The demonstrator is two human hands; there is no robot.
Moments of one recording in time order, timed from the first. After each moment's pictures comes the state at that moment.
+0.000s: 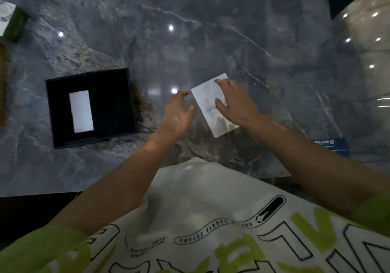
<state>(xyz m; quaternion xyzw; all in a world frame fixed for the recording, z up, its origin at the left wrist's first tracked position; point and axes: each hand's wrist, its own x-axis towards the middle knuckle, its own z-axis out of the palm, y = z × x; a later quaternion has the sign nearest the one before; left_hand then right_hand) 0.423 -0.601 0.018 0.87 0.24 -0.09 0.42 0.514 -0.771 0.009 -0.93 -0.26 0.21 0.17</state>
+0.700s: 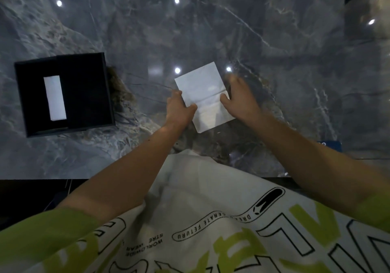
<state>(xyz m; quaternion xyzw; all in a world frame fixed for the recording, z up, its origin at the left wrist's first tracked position) 0.453 -0.662 -0.028 0.75 0.41 -0.18 0.49 0.546 -0.821 -0.026 -0.91 -0.16 0.29 0.24</state>
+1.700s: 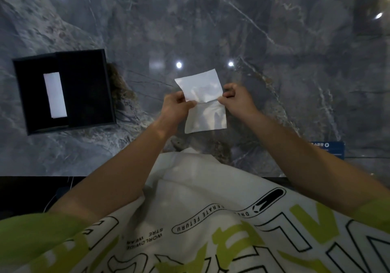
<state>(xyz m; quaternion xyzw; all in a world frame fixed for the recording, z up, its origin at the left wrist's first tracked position) 0.453 -0.648 -0.027 0.61 0.43 -0.14 0.64 0.541 -0.815 -0.050 -0.83 0.04 0.37 0.42</state>
